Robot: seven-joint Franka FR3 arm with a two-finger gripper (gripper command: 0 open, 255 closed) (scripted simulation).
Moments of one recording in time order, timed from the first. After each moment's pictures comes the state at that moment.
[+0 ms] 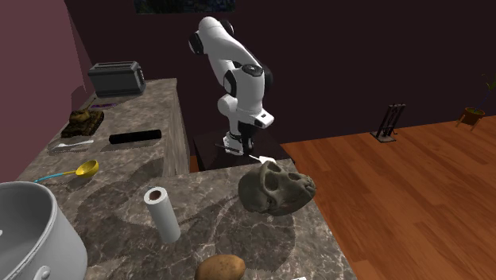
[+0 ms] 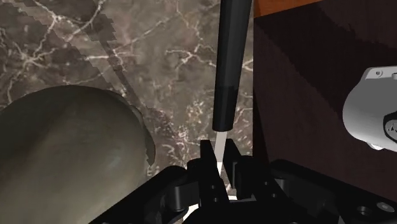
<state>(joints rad) 0.40 -0.61 -0.59 -2.50 -0.42 1.94 -1.29</state>
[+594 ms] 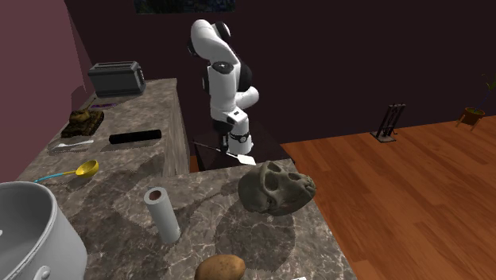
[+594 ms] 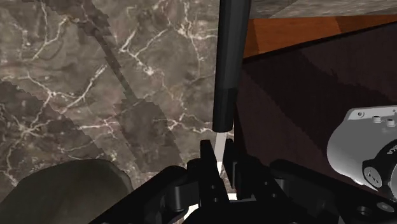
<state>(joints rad) 0.29 -0.70 -0.69 -2.51 -0.52 1.89 -1.44</state>
